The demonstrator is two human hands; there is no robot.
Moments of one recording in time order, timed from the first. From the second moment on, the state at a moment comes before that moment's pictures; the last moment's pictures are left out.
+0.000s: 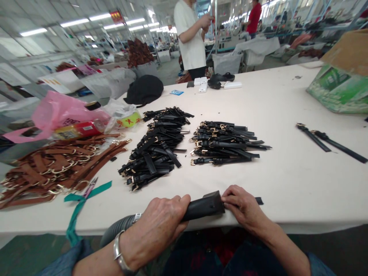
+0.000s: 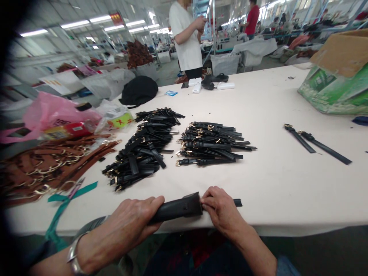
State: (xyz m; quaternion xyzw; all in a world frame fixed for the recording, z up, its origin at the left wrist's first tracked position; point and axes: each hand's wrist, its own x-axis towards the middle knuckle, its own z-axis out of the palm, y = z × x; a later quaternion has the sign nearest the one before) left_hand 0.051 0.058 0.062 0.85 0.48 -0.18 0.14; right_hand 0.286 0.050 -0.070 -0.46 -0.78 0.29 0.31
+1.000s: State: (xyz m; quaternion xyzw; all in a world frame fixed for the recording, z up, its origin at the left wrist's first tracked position) left_hand 0.046 0.062 0.052 0.84 0.50 -0.15 0.11; right_hand 0.282 0.049 -0.073 -0.50 -0.76 0.26 0.32
